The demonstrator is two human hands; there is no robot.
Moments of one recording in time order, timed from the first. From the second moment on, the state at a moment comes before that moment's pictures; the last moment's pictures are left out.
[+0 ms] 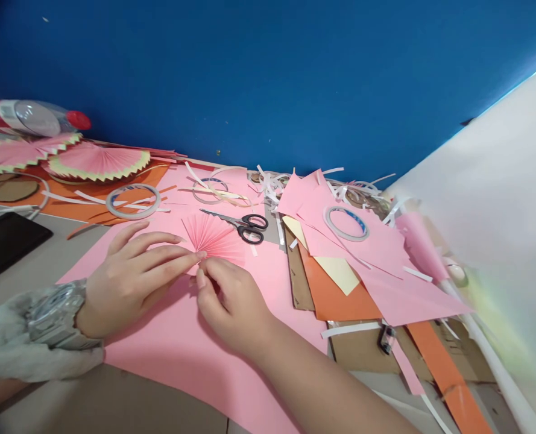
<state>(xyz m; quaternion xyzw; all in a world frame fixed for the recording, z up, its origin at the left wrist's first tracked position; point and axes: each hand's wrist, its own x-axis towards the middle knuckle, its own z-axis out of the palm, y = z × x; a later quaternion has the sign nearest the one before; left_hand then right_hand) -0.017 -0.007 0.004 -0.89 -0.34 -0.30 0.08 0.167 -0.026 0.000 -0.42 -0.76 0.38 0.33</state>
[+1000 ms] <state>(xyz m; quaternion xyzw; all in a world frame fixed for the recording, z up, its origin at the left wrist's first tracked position) -0.021 -0.007 0.001 -0.89 -0.31 -0.31 0.06 0.169 -0.022 0.003 -0.36 -0.72 0.48 0.34</state>
